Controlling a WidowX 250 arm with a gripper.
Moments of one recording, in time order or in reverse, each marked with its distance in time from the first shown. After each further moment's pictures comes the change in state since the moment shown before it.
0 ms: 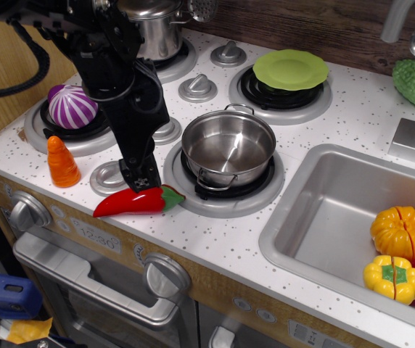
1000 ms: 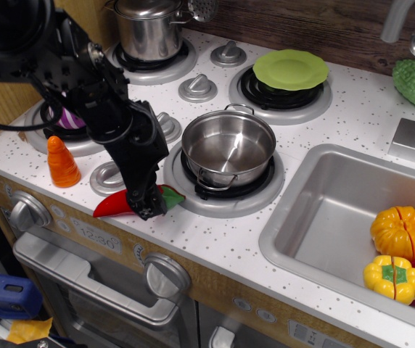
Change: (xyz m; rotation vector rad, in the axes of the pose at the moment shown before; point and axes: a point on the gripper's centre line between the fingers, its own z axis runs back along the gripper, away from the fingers) arm -0.010 -0.006 -0.049 -0.046 -0.097 0.009
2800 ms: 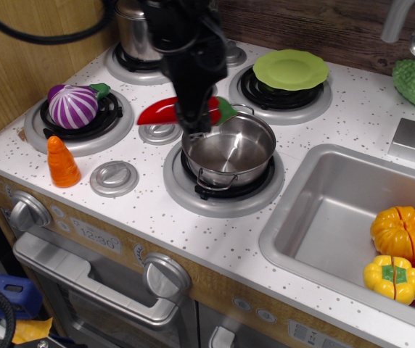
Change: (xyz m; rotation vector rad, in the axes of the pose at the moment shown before) arm 0.087 0.034 0.047 0.176 0.040 -0.132
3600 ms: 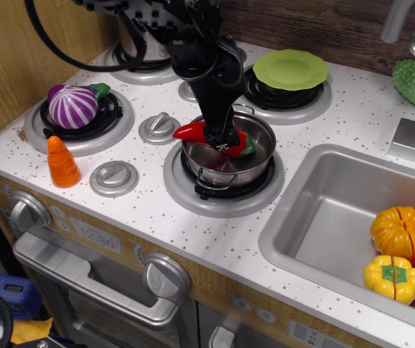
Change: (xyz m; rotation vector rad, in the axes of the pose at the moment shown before) arm 0.011 0.004 -0.036 -0.016 -0.114 -0.002
